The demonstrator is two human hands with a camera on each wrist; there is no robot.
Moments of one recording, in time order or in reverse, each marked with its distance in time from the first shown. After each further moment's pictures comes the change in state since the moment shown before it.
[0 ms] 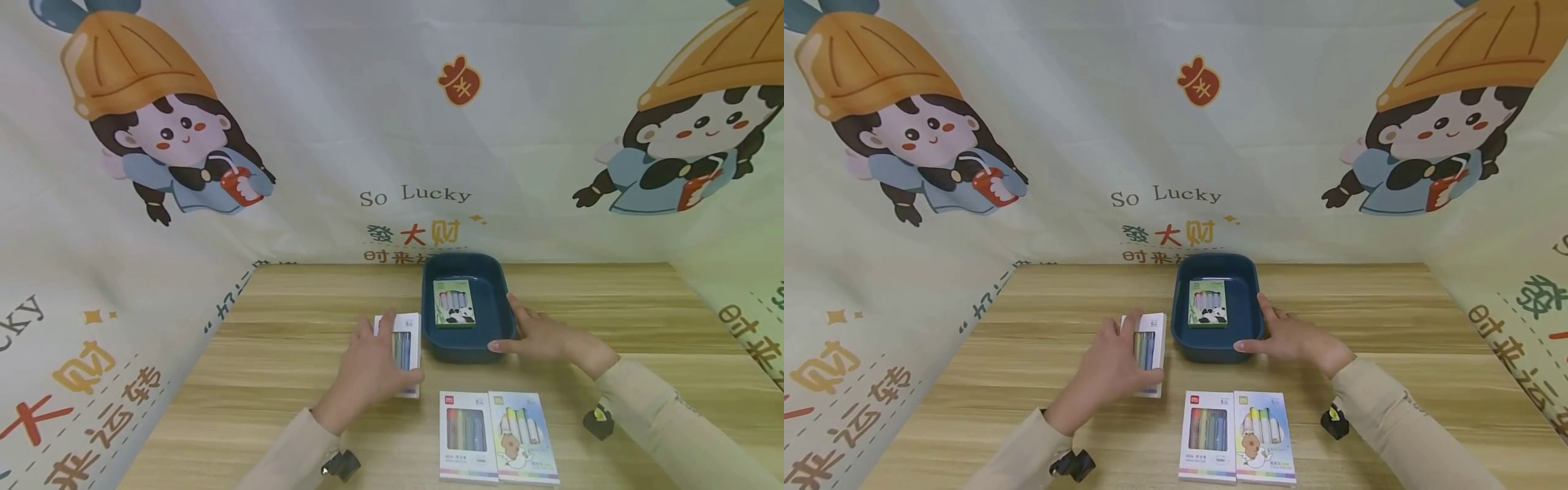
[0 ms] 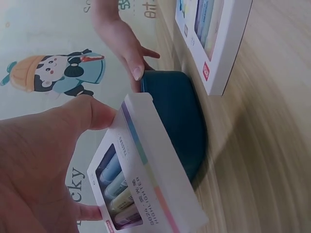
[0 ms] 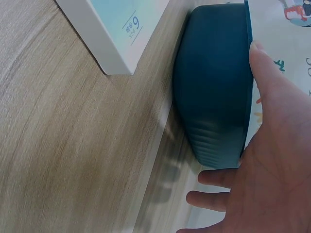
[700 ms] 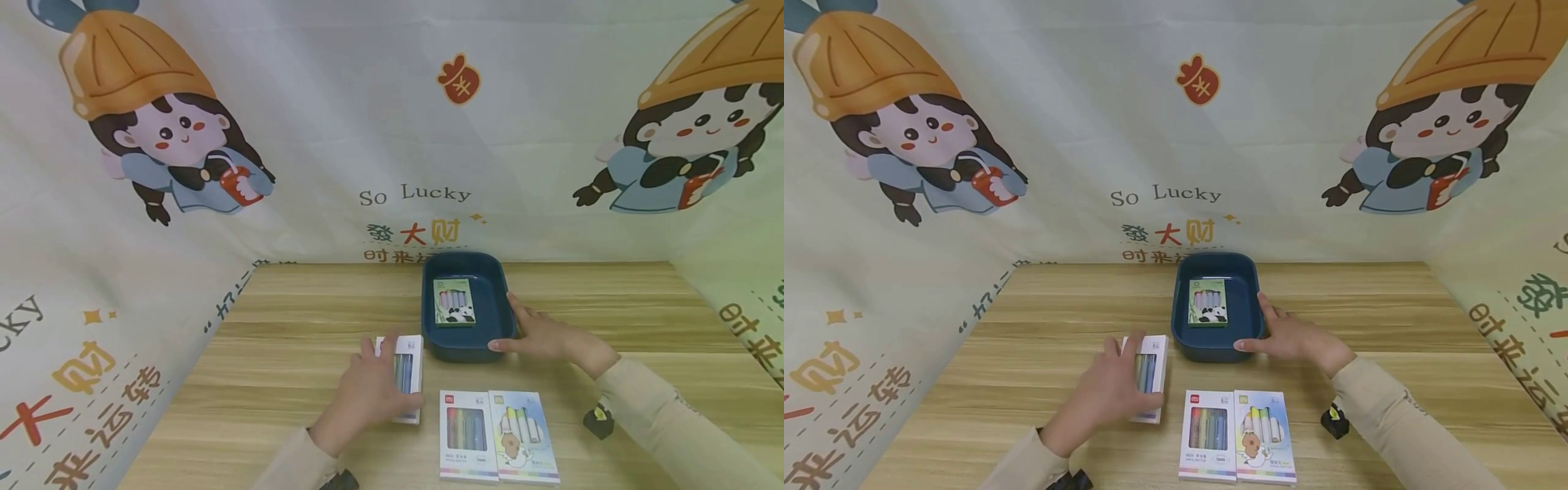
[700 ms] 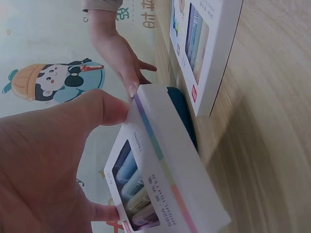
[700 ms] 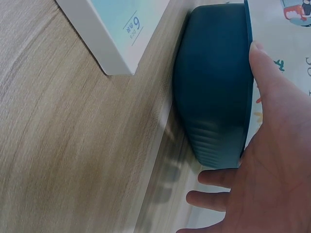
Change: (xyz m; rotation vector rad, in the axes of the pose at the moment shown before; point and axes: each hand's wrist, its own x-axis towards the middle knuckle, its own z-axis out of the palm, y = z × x) left_hand -0.020 -0.006 0.009 -0.004 -0.114 -0.003; right_hand -0.002 0.000 -0.002 0.016 -0.028 0.005
